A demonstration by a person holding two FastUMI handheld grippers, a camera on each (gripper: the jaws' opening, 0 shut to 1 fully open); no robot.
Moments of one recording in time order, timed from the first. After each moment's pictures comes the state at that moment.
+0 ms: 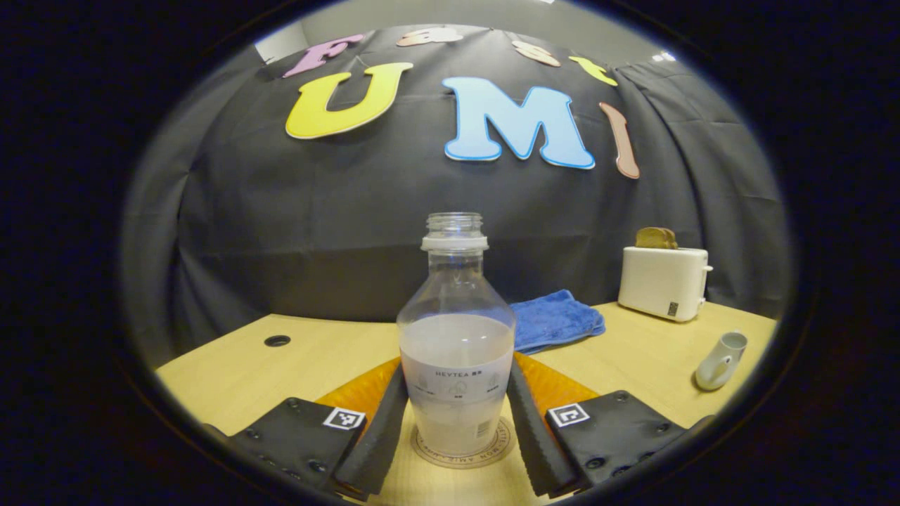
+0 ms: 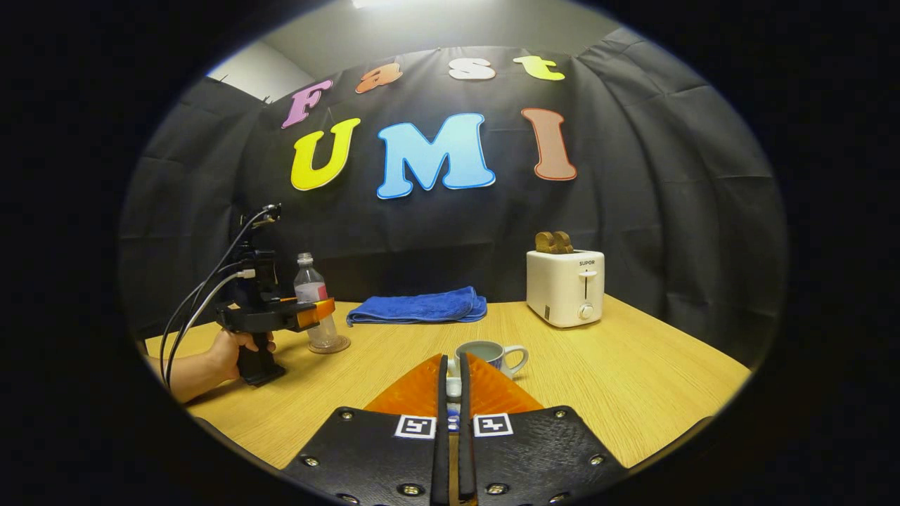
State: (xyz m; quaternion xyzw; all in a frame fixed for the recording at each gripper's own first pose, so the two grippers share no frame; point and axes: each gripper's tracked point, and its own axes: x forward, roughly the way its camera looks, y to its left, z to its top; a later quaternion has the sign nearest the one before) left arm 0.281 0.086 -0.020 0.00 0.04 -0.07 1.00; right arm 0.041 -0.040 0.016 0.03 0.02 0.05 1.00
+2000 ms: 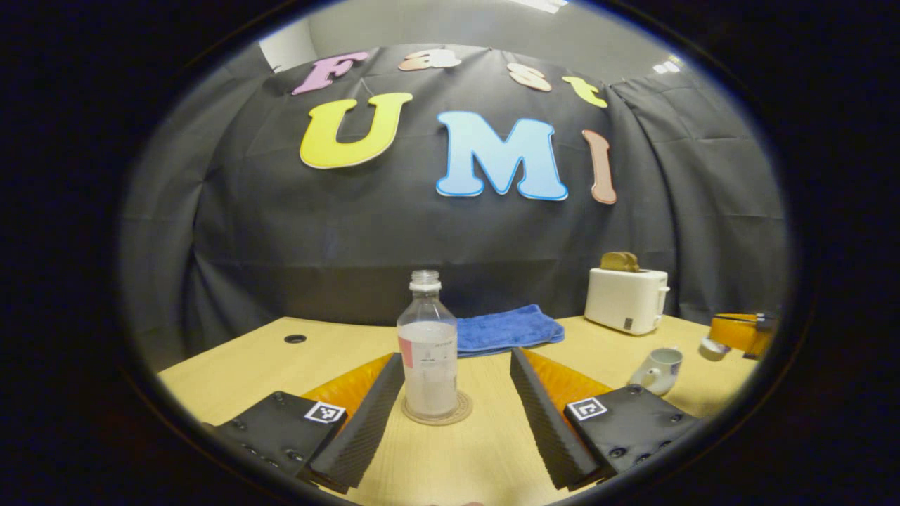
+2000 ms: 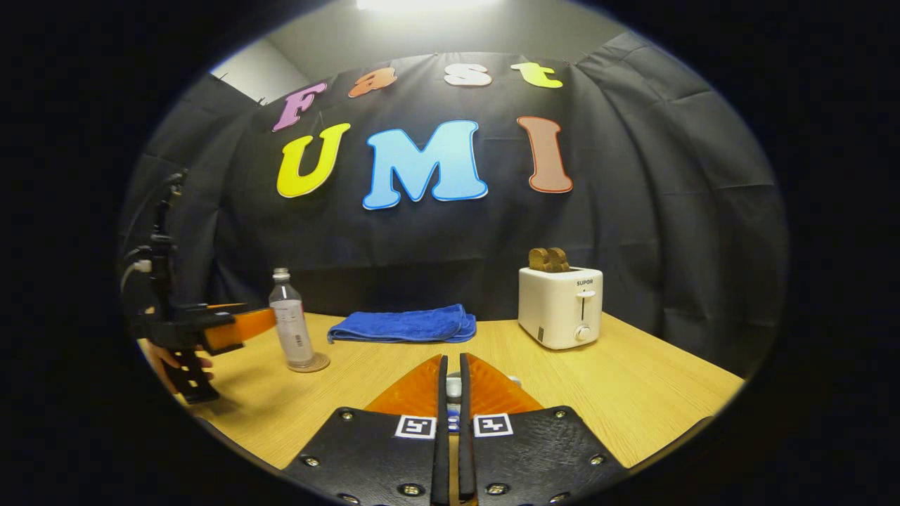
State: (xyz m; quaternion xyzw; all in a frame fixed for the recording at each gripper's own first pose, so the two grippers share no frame) left arm 0.147 0.069 0.038 -0.02 0.01 -0.08 1.00; right arm 0.096 -0.055 0.034 0.01 -0.01 0.02 1.00
